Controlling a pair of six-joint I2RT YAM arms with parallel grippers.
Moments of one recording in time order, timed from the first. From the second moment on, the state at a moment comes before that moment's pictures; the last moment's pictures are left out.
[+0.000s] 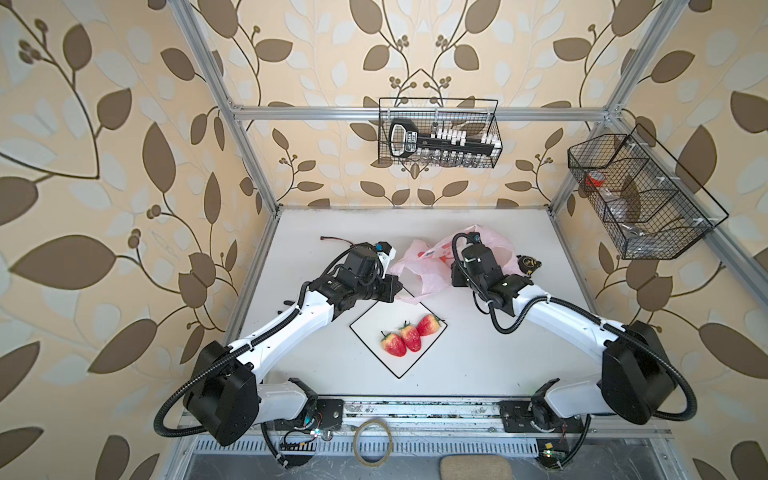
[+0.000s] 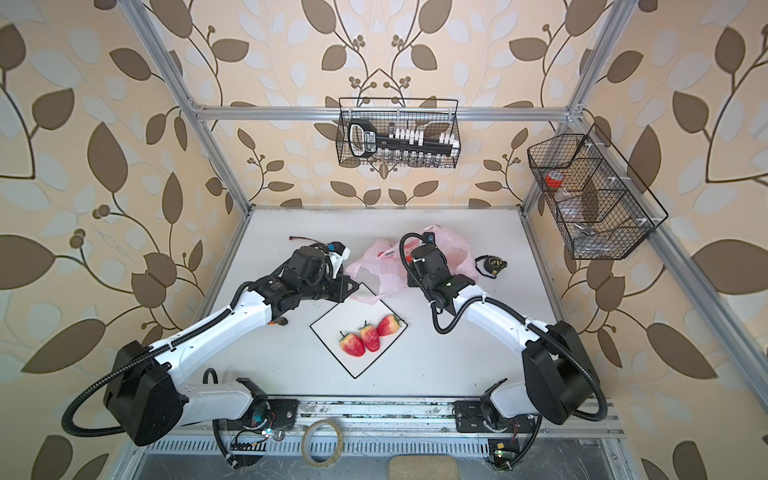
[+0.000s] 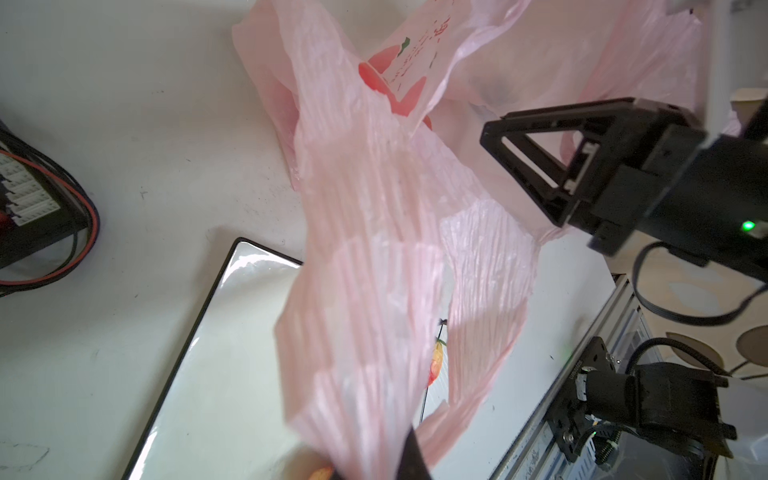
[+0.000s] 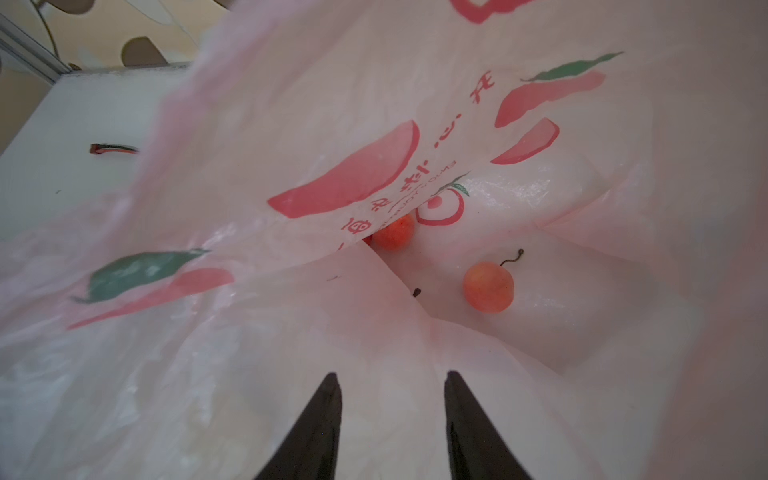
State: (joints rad) left arm -0.55 1.28 0.93 -0.37 0.34 -0.41; right arm 0.53 1.47 0.96 -0.22 0.32 0.44
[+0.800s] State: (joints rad) left arm -0.56 1.28 0.95 -0.52 0.39 -0.33; right arm 0.36 1.77 1.00 -0.16 0.04 0.57
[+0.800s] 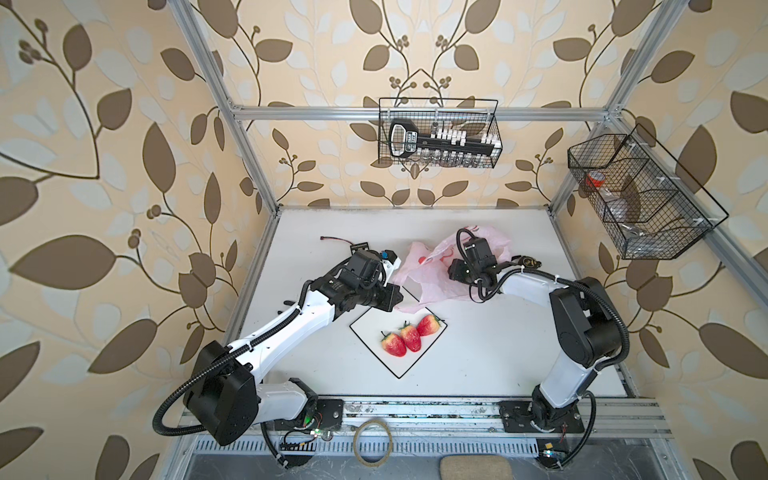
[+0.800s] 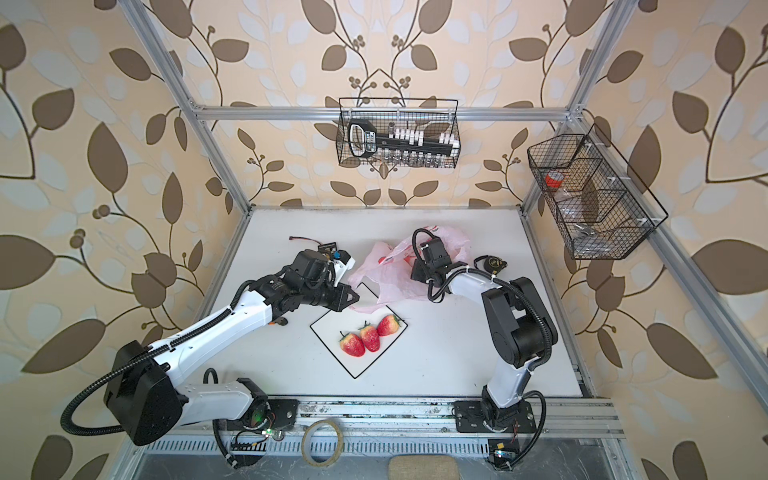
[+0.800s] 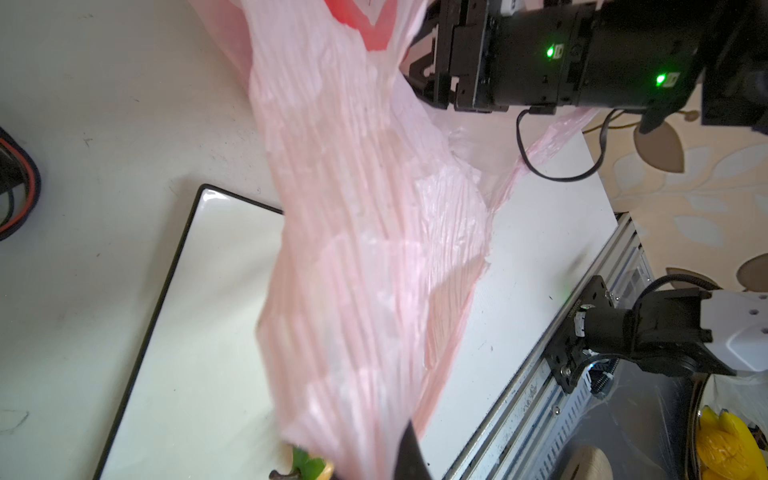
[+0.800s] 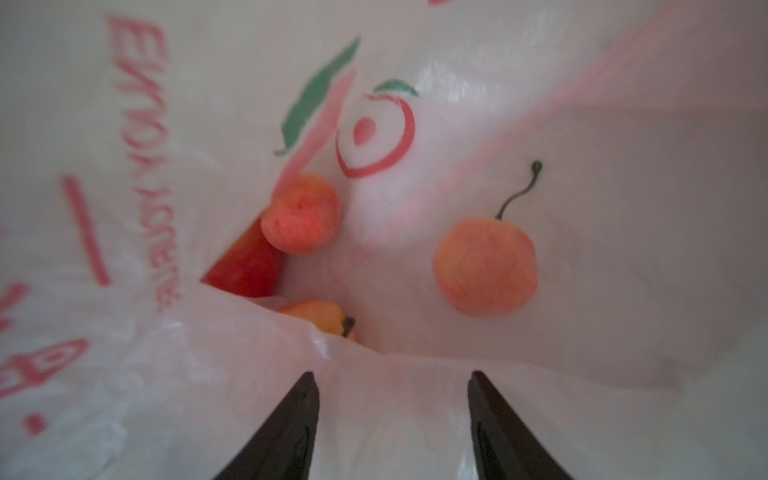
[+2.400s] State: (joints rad) left arm -0.56 1.36 1.01 -0.64 0.37 -0.31; right arm 0.34 1.95 1.15 -0.01 -0.11 0.78
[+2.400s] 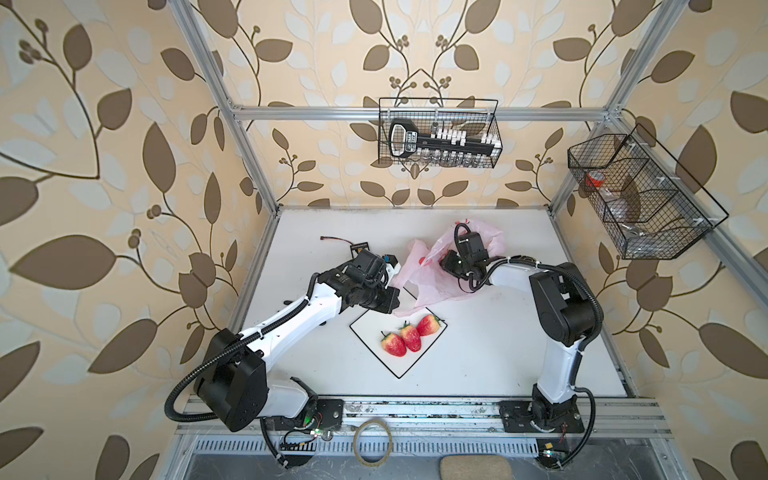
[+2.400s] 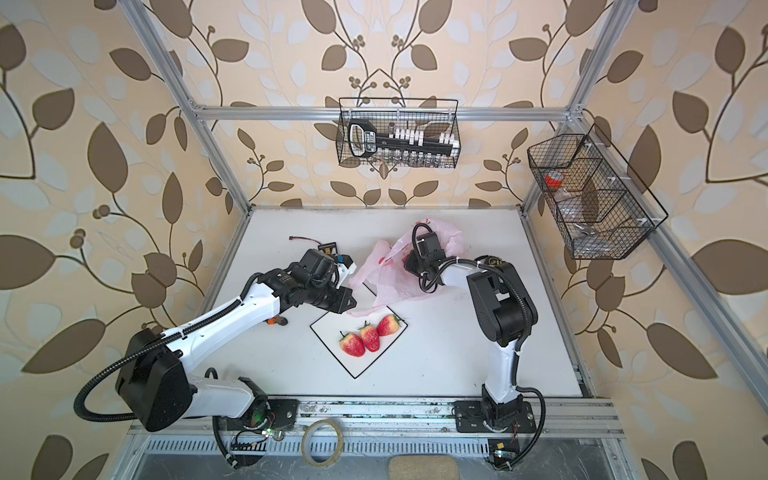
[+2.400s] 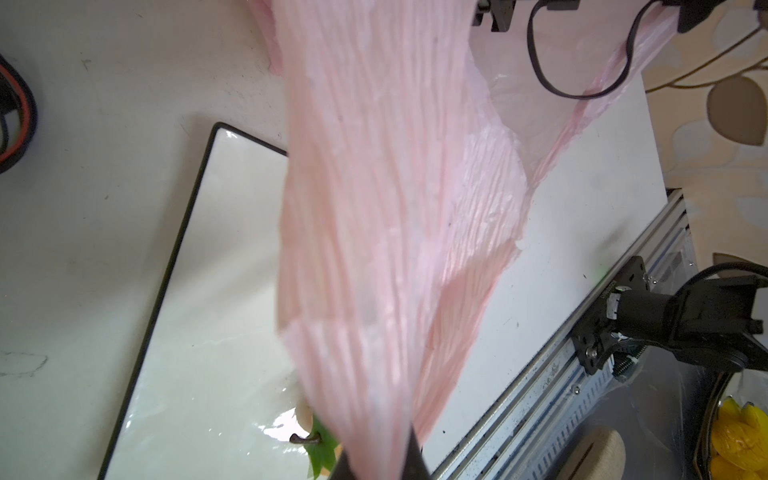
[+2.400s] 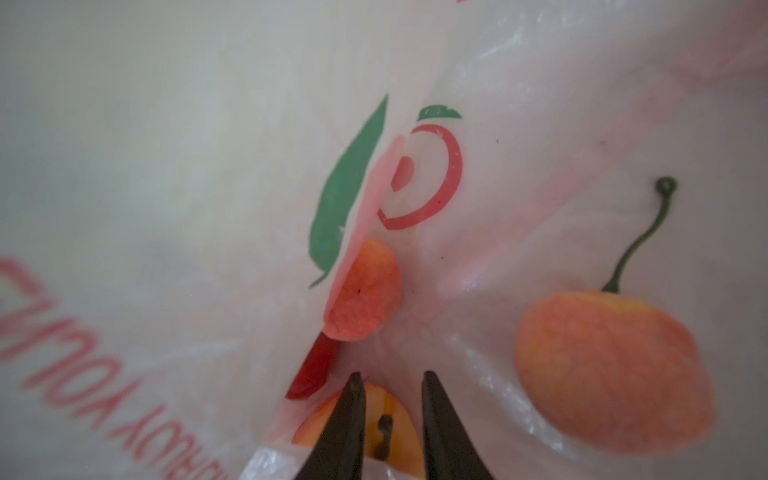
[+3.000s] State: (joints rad) left arm -0.56 1.36 1.02 -0.64 0.37 -0.31; right arm 0.34 1.95 1.15 -0.01 -0.09 0.77
